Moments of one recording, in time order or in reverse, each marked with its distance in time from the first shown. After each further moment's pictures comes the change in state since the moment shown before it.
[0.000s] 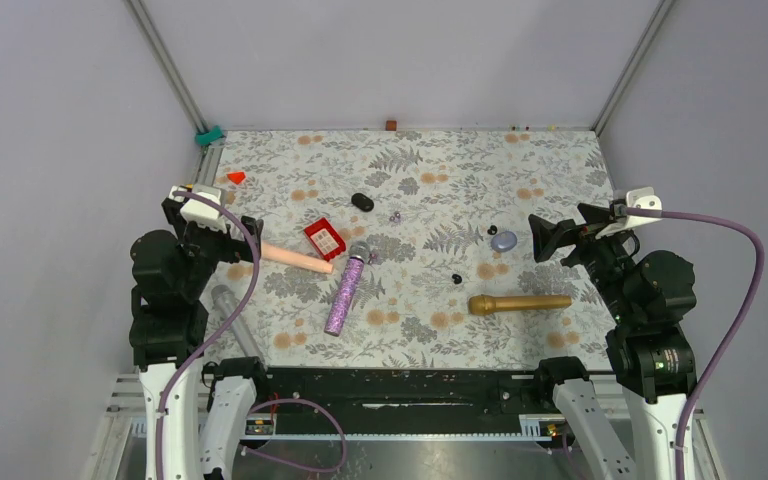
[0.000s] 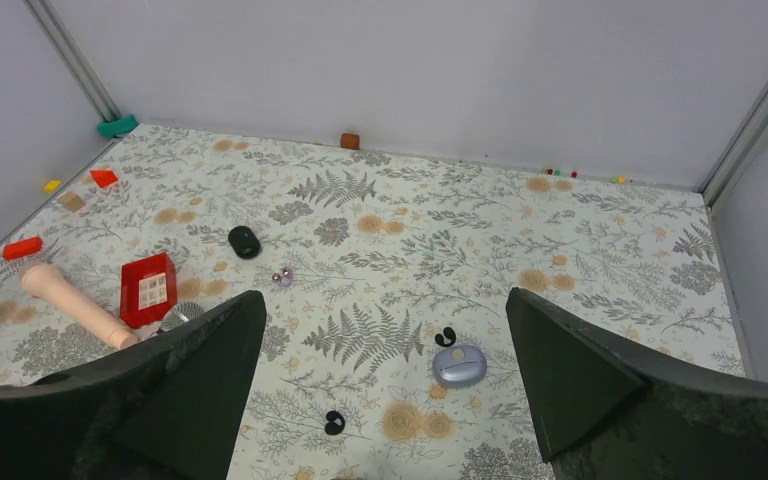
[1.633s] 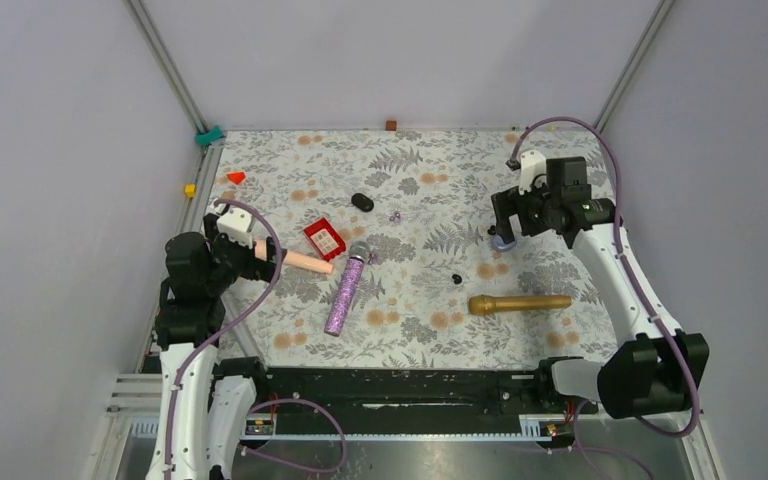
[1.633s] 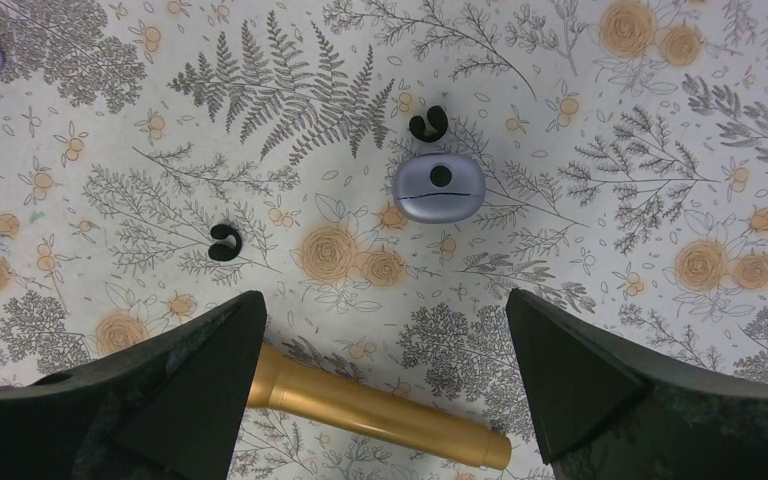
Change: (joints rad) left arm 0.004 0.019 -0.246 0.039 0.144 0.060; right arm 0.000 0.734 0.096 -0.195 -0.040 -0.327
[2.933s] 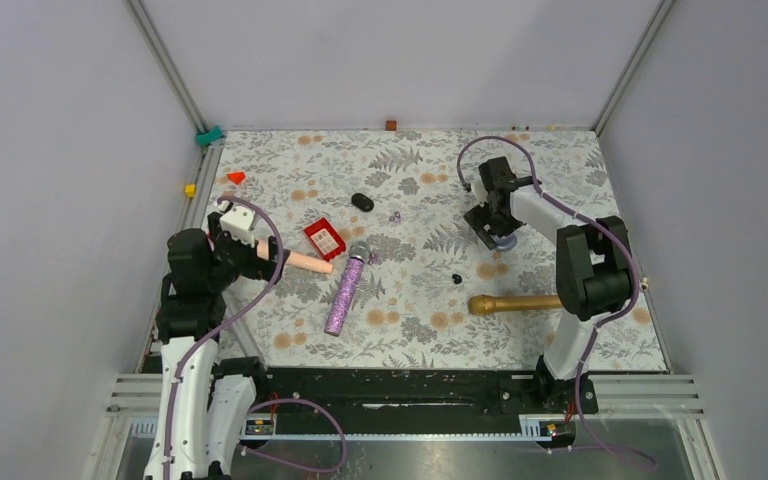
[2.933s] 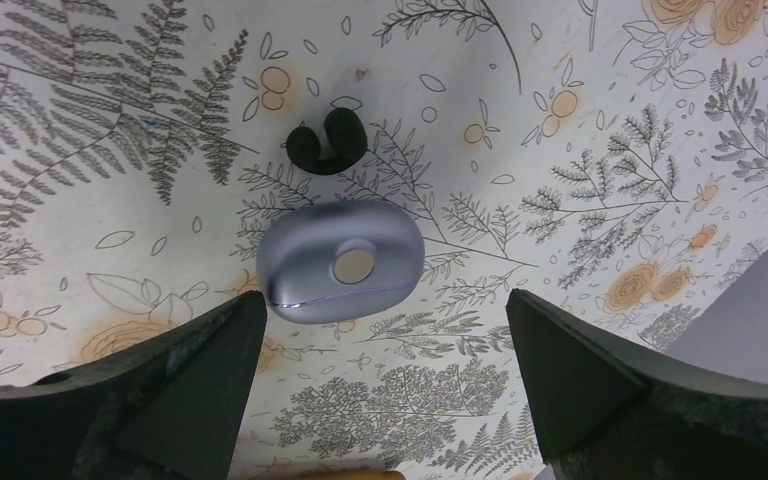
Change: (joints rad) left arm 0.002 0.028 0.000 0.000 0.038 0.004; right arm 0.152 0.583 0.134 0.058 0.459 -0.140
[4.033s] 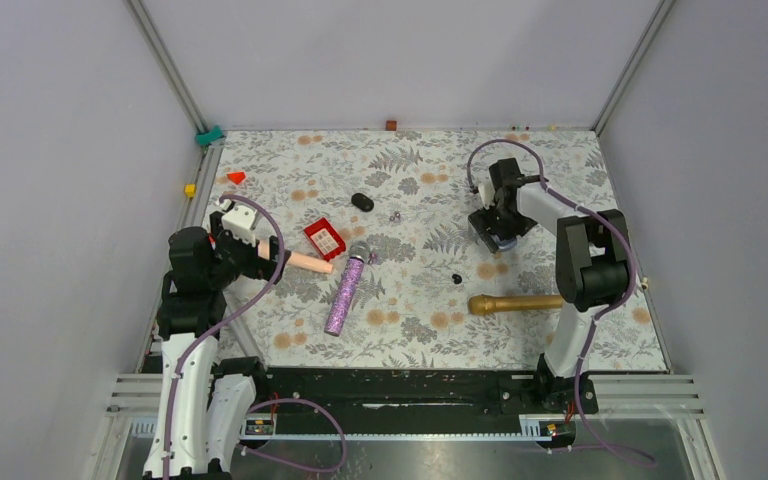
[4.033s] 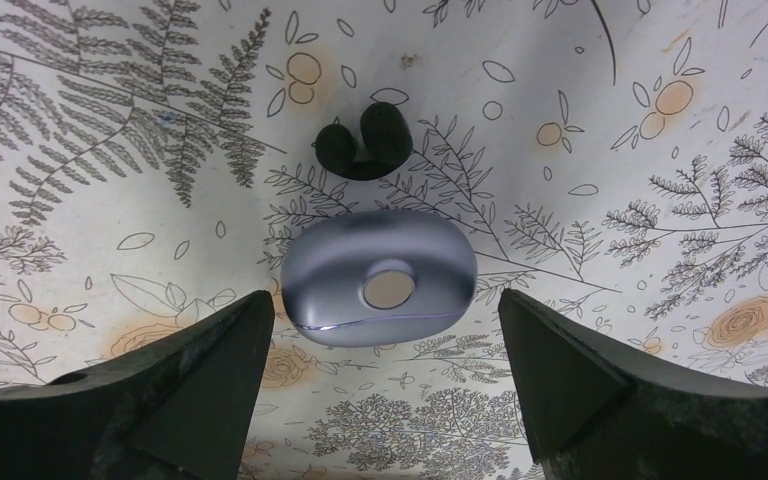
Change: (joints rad) left arm 0.002 0.018 0.000 -0.001 0.015 0.011; right arm -0.064 0.059 0.011 -0.030 -0.148 0.034
